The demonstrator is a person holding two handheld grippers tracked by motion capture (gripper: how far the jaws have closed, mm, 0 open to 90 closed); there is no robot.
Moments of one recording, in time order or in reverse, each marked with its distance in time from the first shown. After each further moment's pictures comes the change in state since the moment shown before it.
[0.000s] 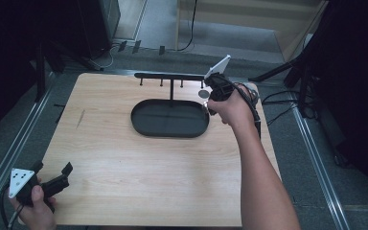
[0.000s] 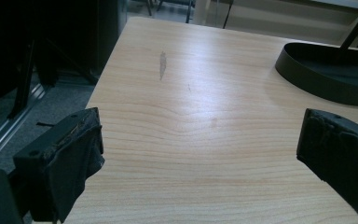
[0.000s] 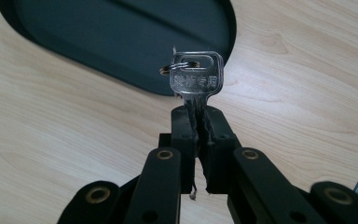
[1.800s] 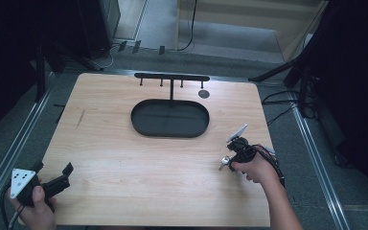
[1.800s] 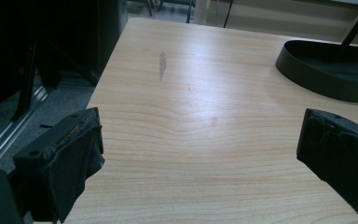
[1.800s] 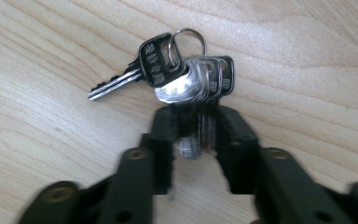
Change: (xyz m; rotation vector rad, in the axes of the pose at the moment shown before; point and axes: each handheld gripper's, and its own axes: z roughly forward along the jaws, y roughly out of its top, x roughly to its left) left arm -0.002 0.000 -0.001 0.002 0.005 0.021; right arm -0.057 -0.153 0.133 0.164 0.006 -0.109
